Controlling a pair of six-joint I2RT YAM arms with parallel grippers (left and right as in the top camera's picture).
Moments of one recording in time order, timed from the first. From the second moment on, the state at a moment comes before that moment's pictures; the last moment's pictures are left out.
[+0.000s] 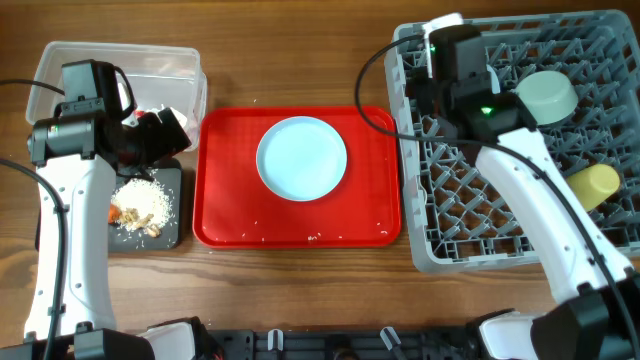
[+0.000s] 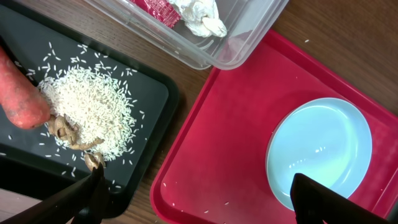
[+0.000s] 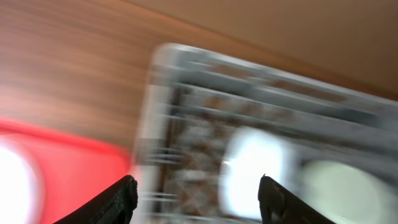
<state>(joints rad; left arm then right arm) 0.16 1.44 1.34 -1.12 0.07 -0.36 0.30 1.55 1.34 -0.56 0.22 -0.11</state>
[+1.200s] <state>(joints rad) 0.16 1.44 1.34 -1.12 0.07 -0.36 0.53 2.01 1.34 -0.64 -0.16 0.34</state>
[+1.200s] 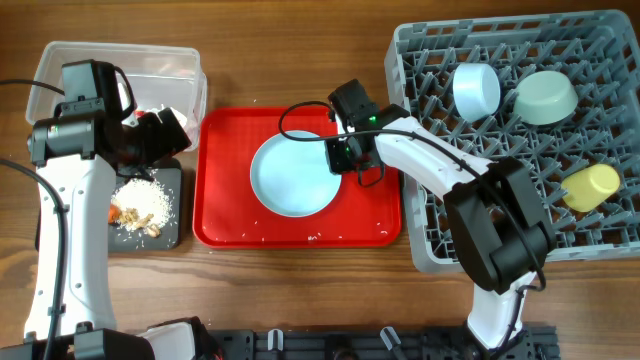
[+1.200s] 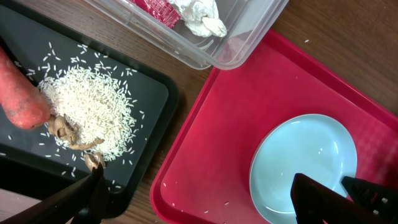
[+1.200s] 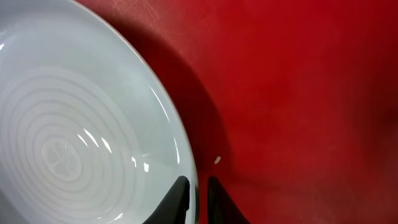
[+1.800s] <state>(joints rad) 0.16 1.44 1.34 -1.12 0.07 -0.36 0.53 2.01 1.34 -0.76 -0.14 0.37</state>
